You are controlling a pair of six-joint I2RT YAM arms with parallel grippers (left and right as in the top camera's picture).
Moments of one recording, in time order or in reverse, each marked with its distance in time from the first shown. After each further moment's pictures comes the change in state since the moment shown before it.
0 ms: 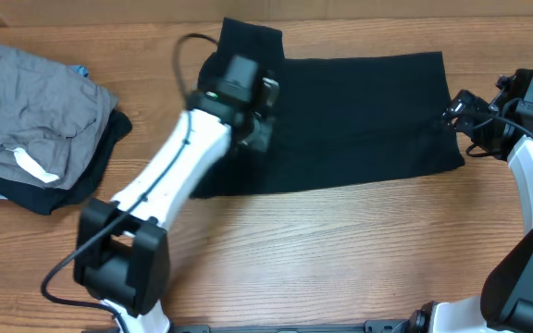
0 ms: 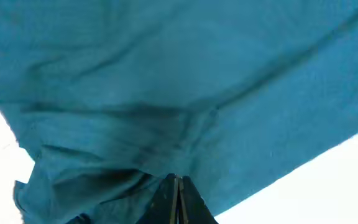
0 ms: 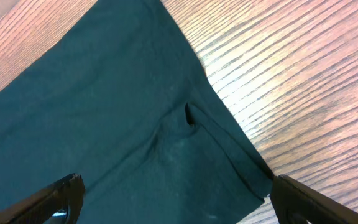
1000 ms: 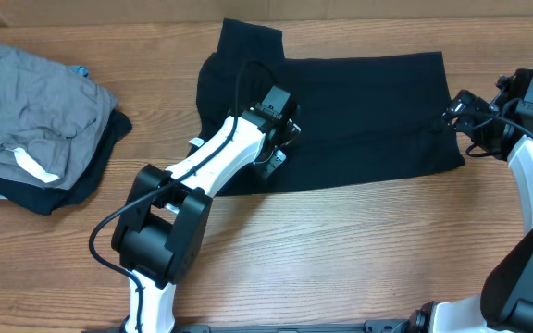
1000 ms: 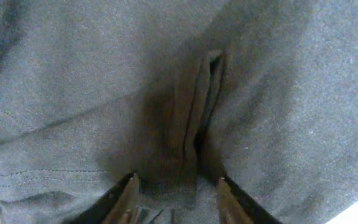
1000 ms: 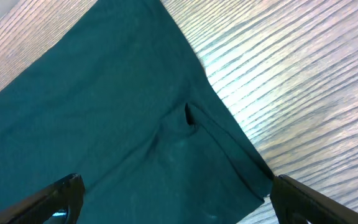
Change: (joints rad) left arm -0.075 0.198 -0.031 0.003 -0.154 0.341; right arm 0.000 0.000 0.000 0.000 0.000 0.000
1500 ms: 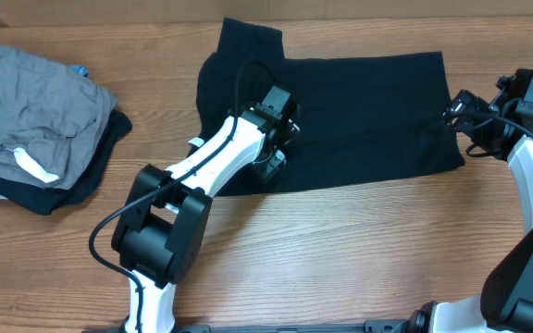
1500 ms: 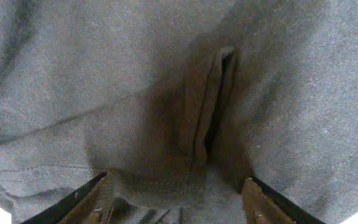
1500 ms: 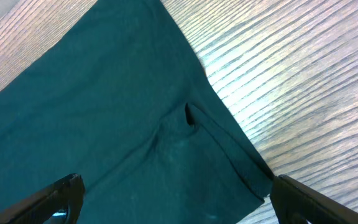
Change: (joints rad) left arm 0.000 0.000 0.000 0.002 -0.026 -0.003; right arm 0.000 0.000 0.000 0.000 0.000 0.000
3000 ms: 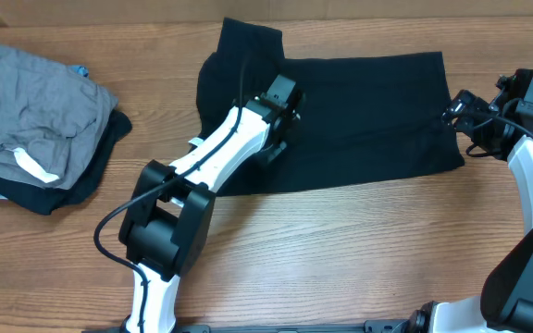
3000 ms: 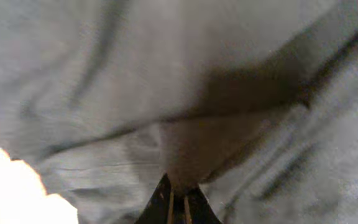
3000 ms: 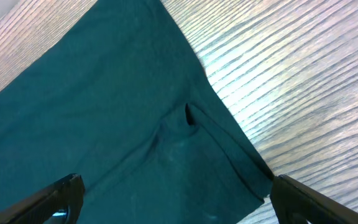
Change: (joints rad) left arm 0.000 0.051 0.128 -0.050 -0.109 0.000; right arm 0.000 0.000 0.000 -0.001 0.000 0.000
